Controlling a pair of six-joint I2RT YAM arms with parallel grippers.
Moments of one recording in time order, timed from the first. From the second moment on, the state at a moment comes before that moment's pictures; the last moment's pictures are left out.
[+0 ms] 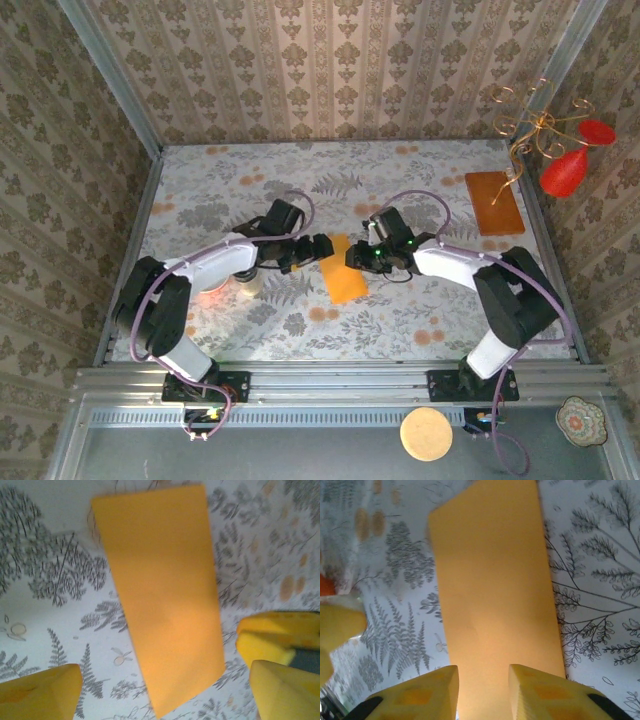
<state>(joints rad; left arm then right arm) -0.66 1.58 0.97 -0.39 0.32 -0.82 0.52 1.66 0.88 -0.18 -0.34 0.69</state>
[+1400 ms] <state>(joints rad) -0.72 1.72 0.88 -0.15 0.44 -1.00 0.51 1.78 0.90 -0.17 -0.37 0.72</state>
